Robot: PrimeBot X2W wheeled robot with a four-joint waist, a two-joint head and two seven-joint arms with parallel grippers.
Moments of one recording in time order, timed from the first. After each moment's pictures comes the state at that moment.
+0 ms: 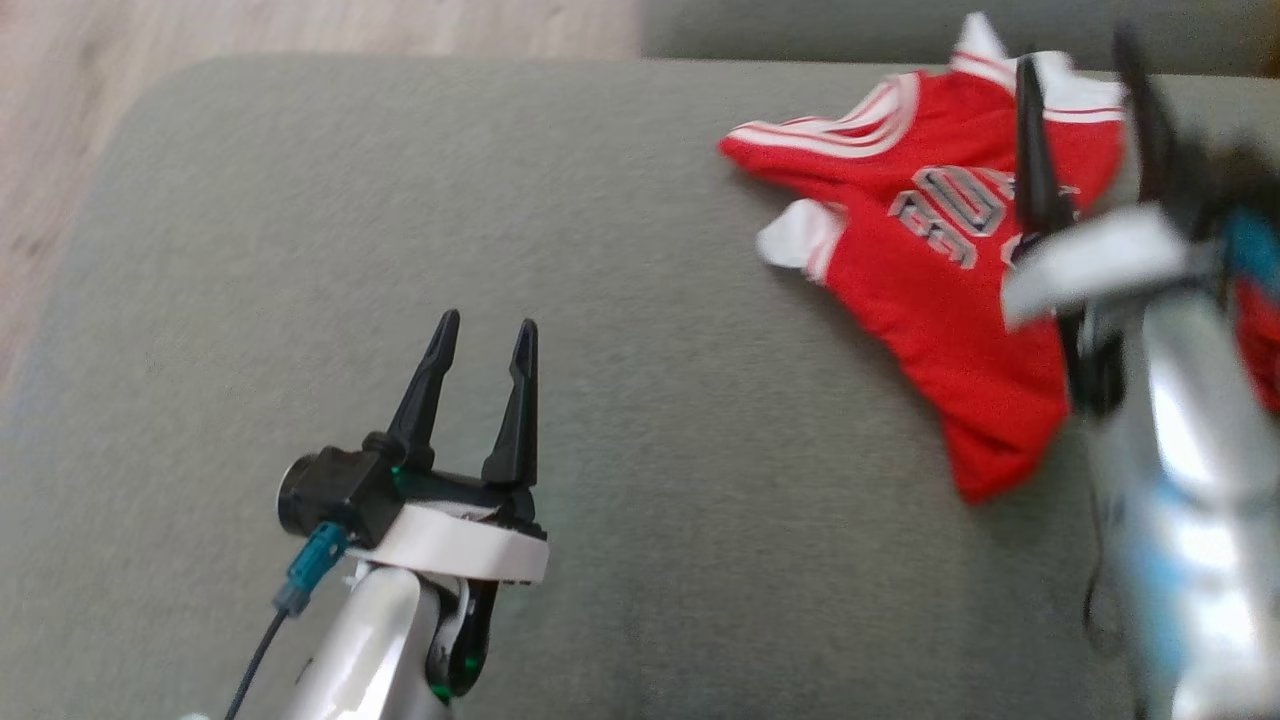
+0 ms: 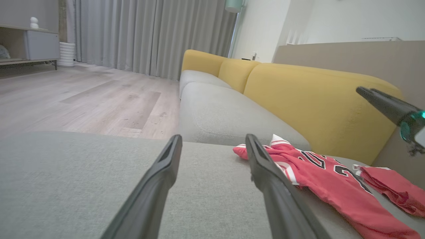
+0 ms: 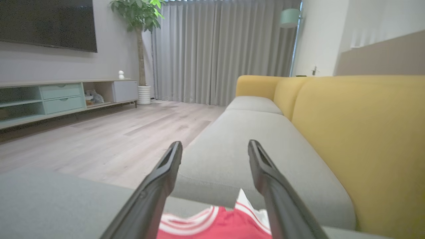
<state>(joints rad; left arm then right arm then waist) -0.25 0.04 -0.35 0.26 -0.34 -0.08 -0.26 -0.63 -0.10 -0.01 0.57 -0.02 0.13 -0.25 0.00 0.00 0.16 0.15</state>
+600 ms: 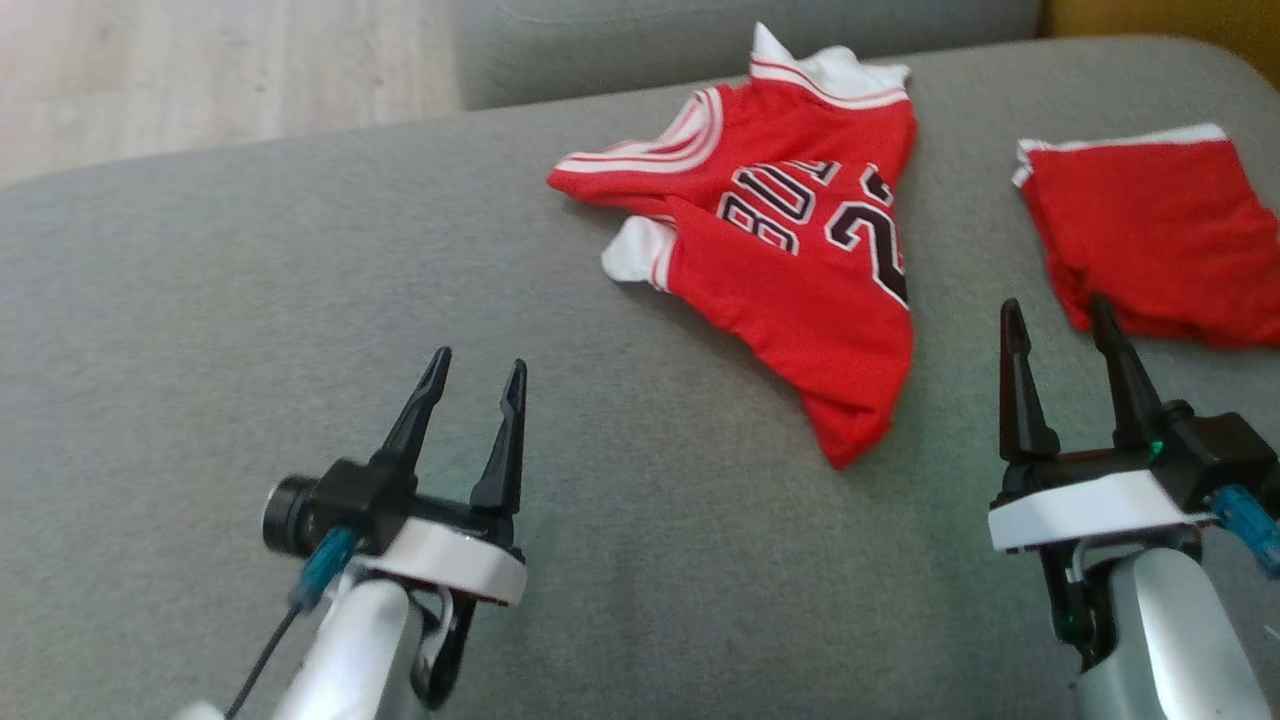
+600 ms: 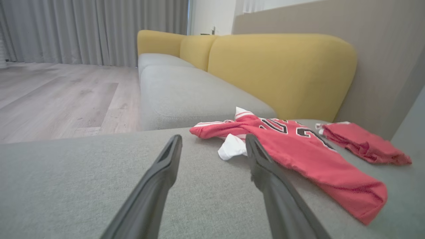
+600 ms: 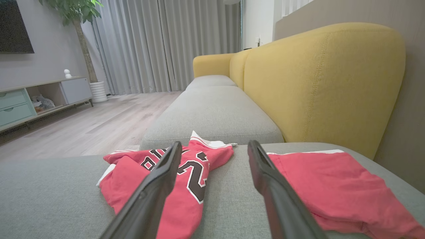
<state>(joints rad) -0.26 0.06 -0.32 0.39 -0.24 -0.11 -0.26 -0.14 -0.05 -0.01 0.19 0.09 0.13 -0.22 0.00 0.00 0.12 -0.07</state>
